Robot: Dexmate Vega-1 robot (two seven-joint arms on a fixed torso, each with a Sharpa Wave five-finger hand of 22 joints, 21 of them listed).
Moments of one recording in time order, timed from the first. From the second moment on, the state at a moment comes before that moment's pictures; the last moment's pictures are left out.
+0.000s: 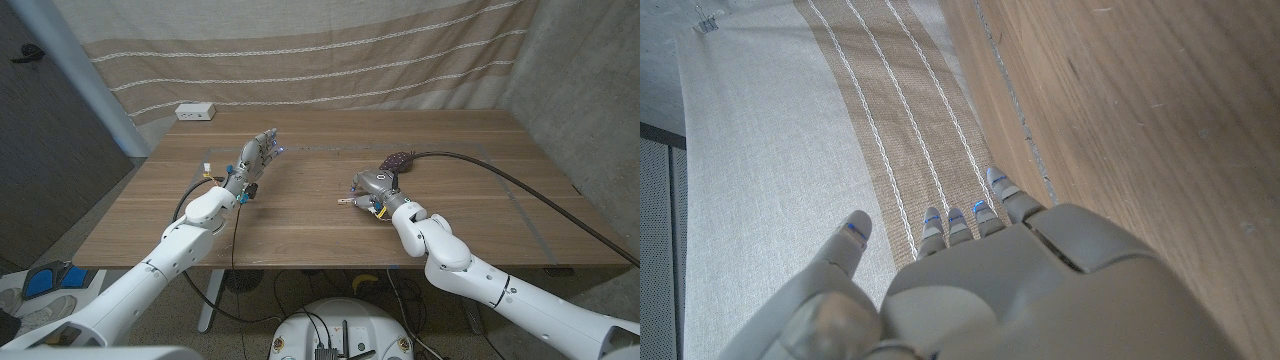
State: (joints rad) left arm 0.97 0.63 0.36 -1.54 -0.65 -0.21 -0.02; left_hand 0.03 0.07 0.63 0.03 0.22 0.01 -0.09 0.18 0.17 -0.06 -0.10 0.19 0.17 -0.07 -0.04 0.17 0.17 0.12 -0.01 0.20 0.17; right arm -0.90 -0.69 -0.84 -1.97 -0.96 -0.52 0.08; right_hand 1.05 0.01 0.35 -0.16 0.18 0.69 -0.06 0.41 0.22 0.48 -0.11 0.27 0.39 0.32 -0.04 0.46 0.47 0.55 0.00 0.27 0.19
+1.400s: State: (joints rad) left arm 0.97 0.64 0.35 -1.56 -0.66 -0.21 -0.03; left_hand 0.03 0.07 0.63 0.03 0.22 0.01 -0.09 0.18 0.17 -0.06 -0.10 0.19 0.17 -0.07 -0.04 0.17 0.17 0.12 -0.01 0.20 0.17; right arm -0.88 -0.68 -0.88 -1.92 -0.98 -0.58 0.11; right_hand 1.08 0.02 0.34 -0.16 0.18 0.87 -0.08 0.47 0.21 0.56 -0.13 0.29 0.40 0.36 -0.04 0.46 0.47 0.57 -0.01 0.28 0.19
